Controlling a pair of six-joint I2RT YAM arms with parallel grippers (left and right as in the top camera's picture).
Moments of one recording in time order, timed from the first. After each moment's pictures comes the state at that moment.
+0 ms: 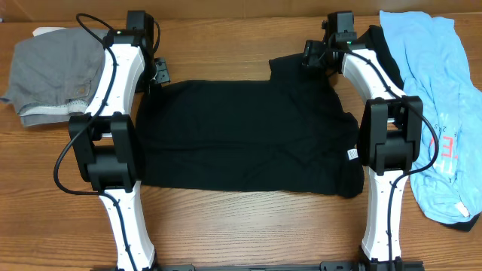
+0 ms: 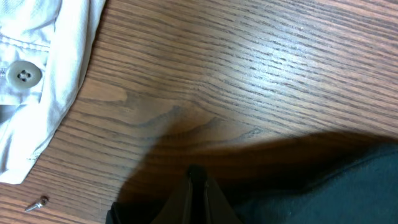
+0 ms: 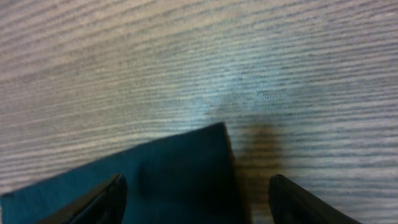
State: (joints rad) left arm 0.00 2.30 2.03 -1.09 -0.10 -0.29; right arm 0.08 2.47 2.02 -0.53 -0.07 0.26
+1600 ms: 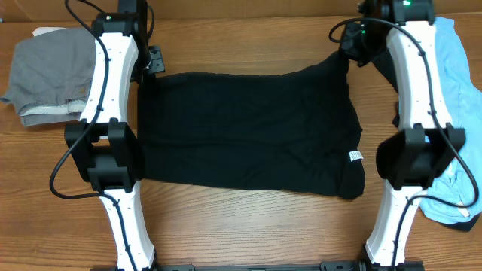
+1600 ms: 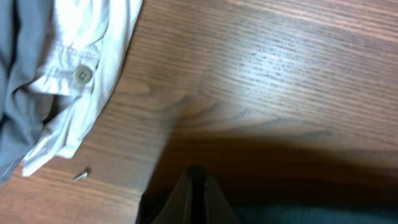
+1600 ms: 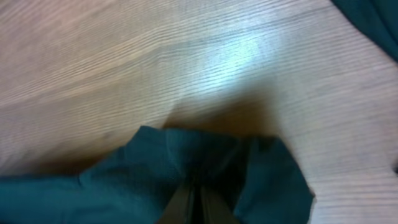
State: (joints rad) left arm 0.00 2.30 2.25 -1.31 -0.10 -0.25; right arm 0.00 2.24 2.41 -1.43 -0.15 0.30
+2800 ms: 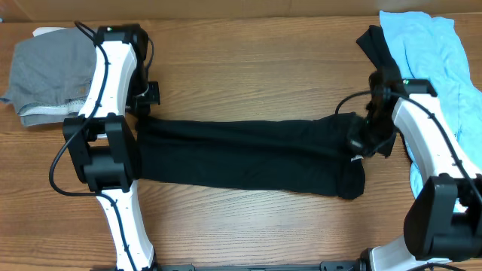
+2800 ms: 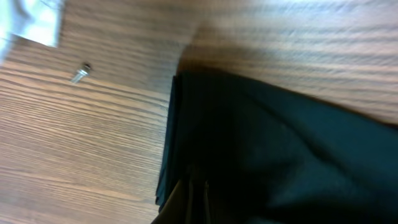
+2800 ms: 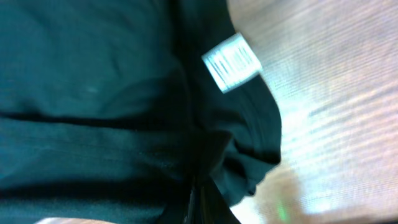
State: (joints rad) left arm 0.04 2.30 2.05 -1.52 -0.13 -0.17; right arm -0.03 1.73 1.28 -1.25 -0.09 0.43
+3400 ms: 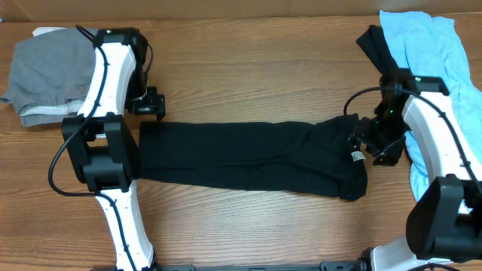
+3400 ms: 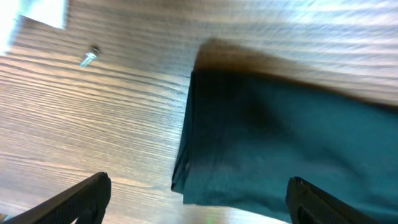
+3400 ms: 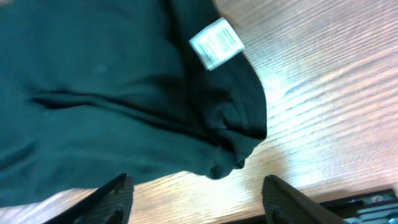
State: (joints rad) left arm 0.04 2.30 2.07 -1.58 -0.14 -0.14; right arm -0.09 1.73 1.38 -1.38 -0.11 0.38
